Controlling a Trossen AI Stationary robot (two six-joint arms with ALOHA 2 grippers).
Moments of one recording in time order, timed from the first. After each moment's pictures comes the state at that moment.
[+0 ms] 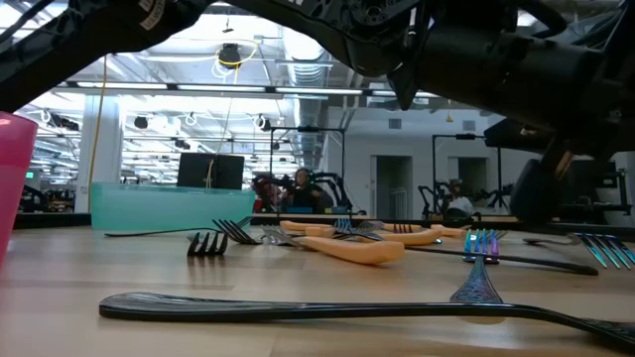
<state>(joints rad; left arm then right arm) -0.18 2.64 2.22 0.01 0.21 -1.10 -0.32 0.12 0.06 -0.13 0.17 0.25</state>
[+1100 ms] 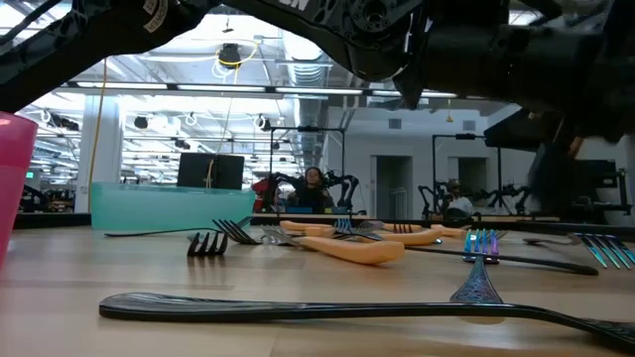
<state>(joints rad) -0.16 2.64 2.22 0.15 0.25 -1.06 -0.32 0.12 0.06 -0.13 0.18 0.25</state>
